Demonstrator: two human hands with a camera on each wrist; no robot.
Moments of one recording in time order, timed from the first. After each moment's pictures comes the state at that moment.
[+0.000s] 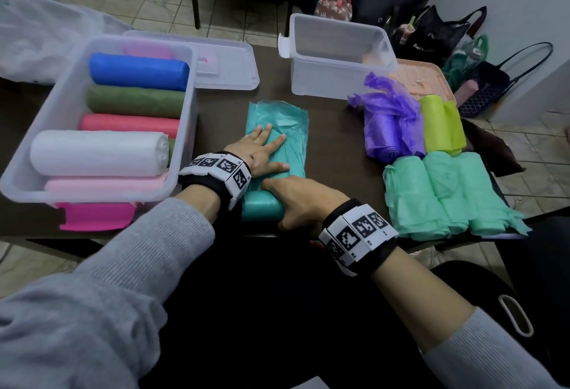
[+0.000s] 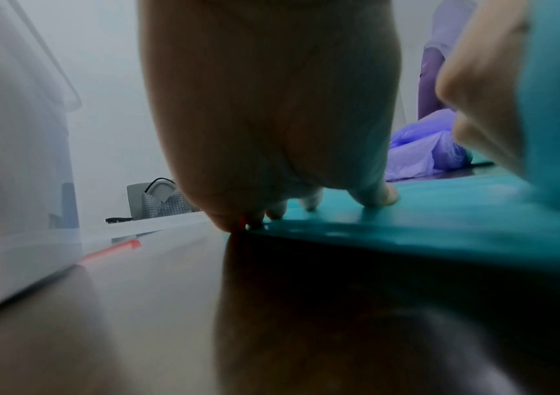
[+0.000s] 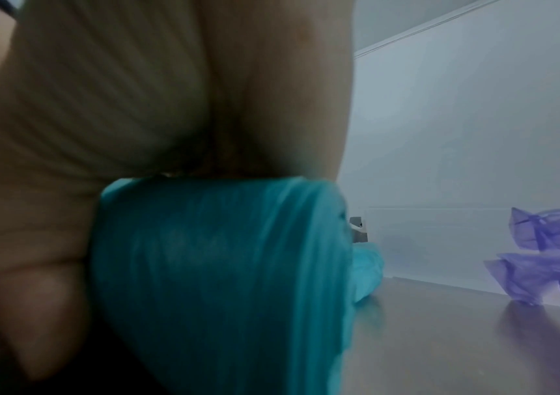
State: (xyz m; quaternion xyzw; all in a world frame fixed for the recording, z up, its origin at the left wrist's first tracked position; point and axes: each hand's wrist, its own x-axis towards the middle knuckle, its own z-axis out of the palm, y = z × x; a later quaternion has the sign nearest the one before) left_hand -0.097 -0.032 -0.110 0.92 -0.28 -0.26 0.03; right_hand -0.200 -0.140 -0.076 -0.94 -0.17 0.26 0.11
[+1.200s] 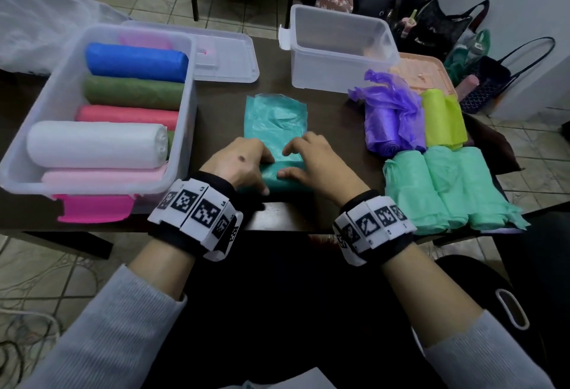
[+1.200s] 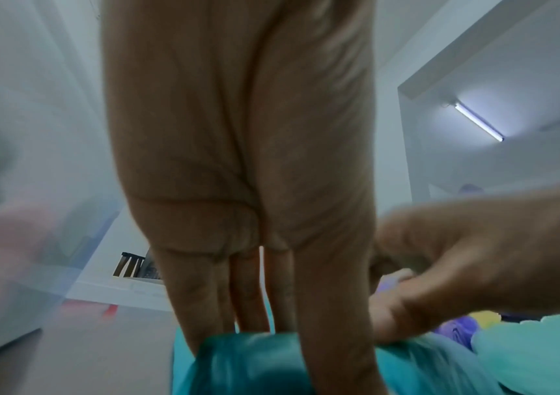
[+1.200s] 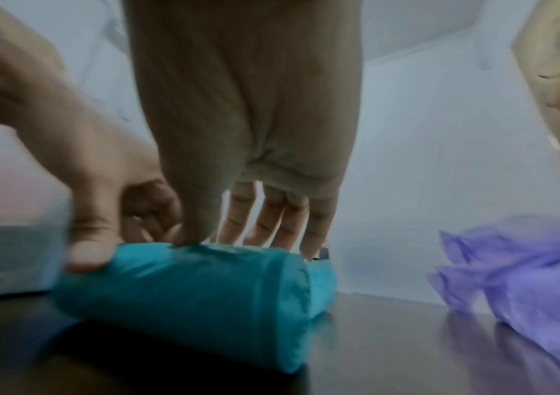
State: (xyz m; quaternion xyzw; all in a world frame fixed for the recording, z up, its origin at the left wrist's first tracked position) left_hand -0.154 -0.009 -0.057 0.93 -0.17 -0.28 0.19; right_hand -0.185 -0.166 -0.082 -0.98 -0.05 0.09 0.19
